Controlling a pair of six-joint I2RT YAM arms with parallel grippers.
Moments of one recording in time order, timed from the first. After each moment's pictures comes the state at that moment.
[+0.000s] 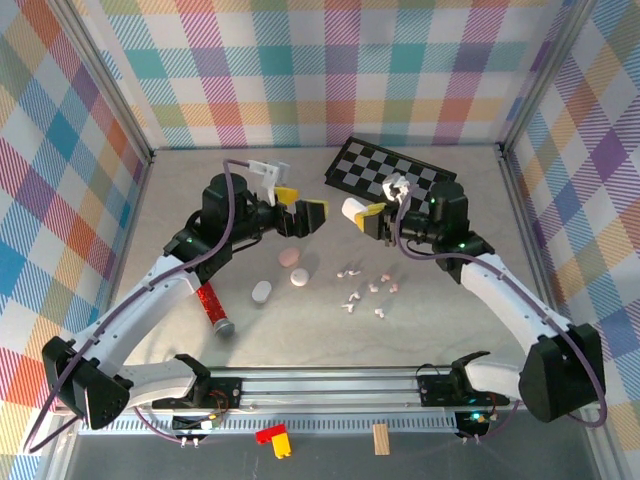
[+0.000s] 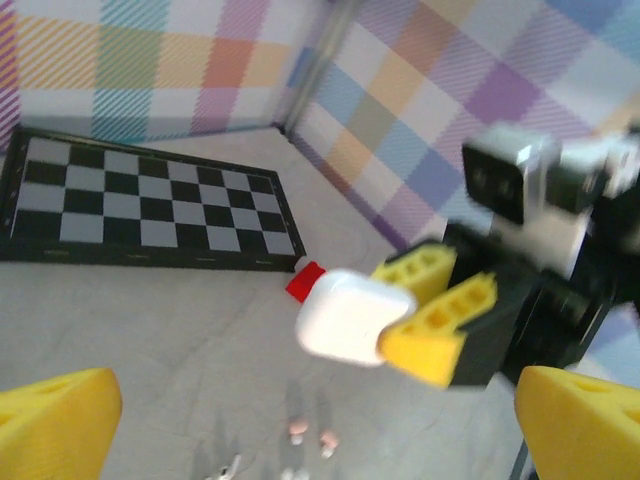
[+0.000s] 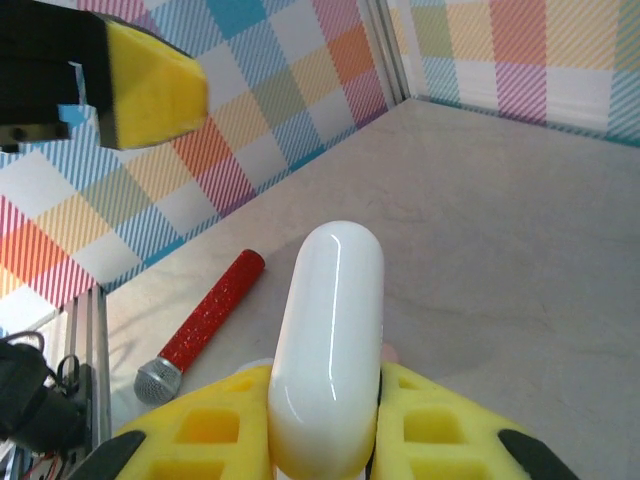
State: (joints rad) left arm -0.58 1.18 1.13 -0.21 0.36 -0.32; right arm 0.36 1.20 0.90 -0.01 -0.79 0.11
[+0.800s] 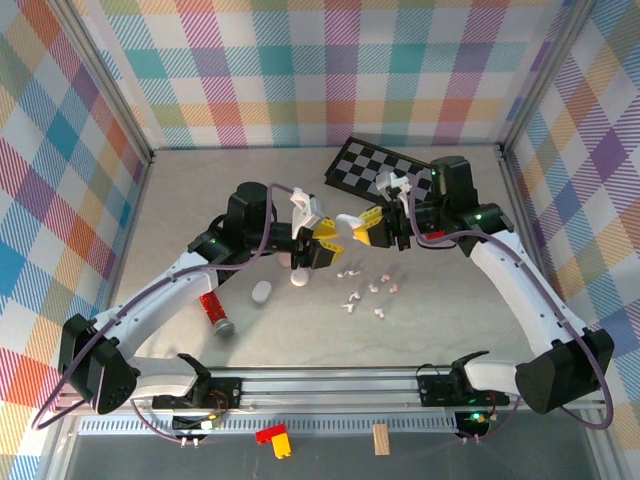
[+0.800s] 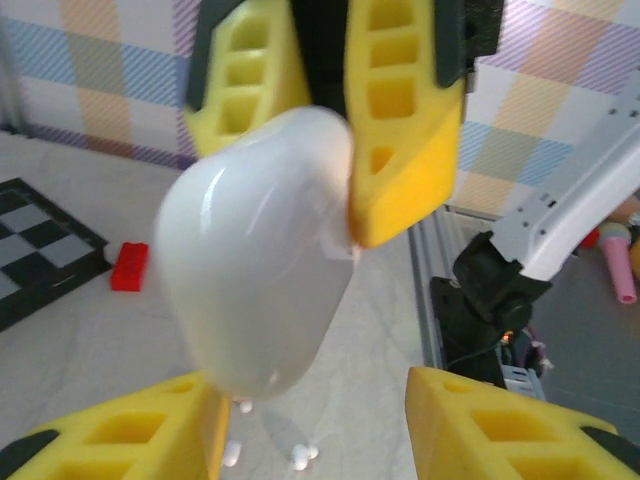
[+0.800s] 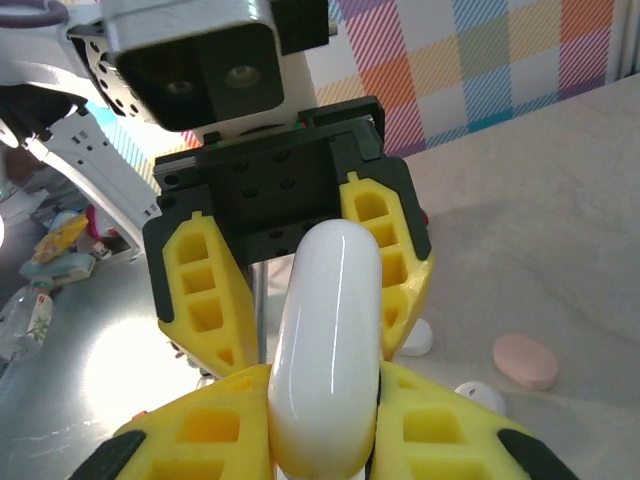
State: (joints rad) left arm -0.65 1.28 1.08 -0.14 0.84 0.10; right arm 0.36 1.26 1.25 -0.65 -1.15 -0.29
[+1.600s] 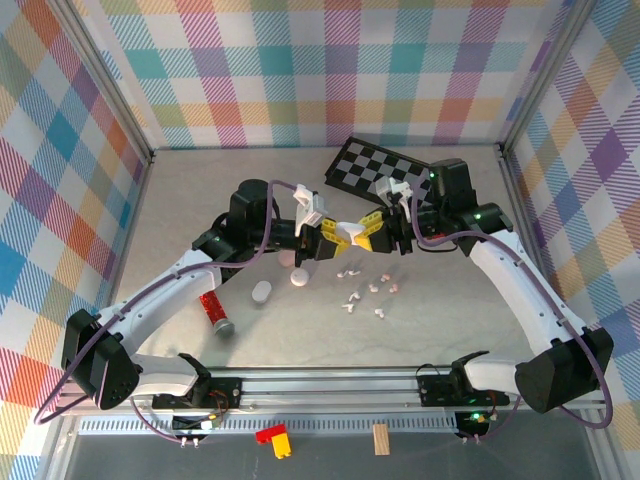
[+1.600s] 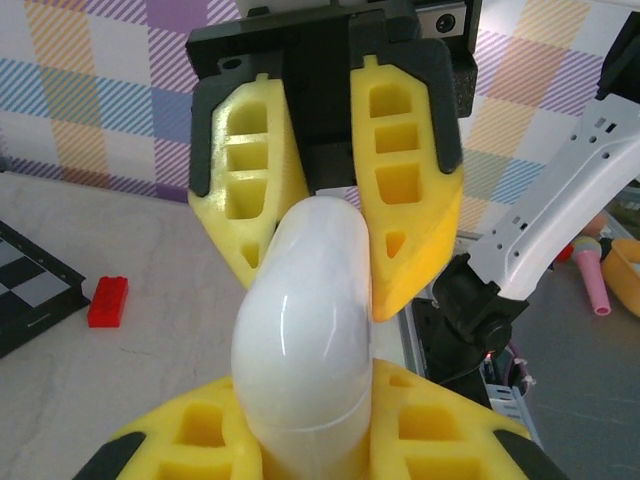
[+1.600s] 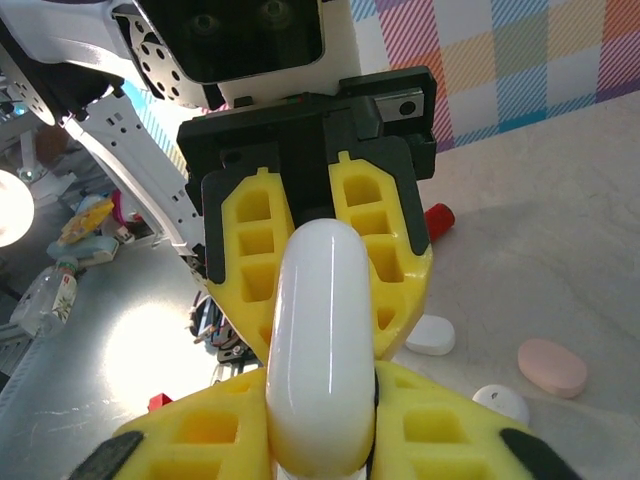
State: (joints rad) left arm -0.65 1.30 1.09 -0.06 0.88 0.07; right arm 0.36 1.26 1.25 -0.70 -1.19 -0.36
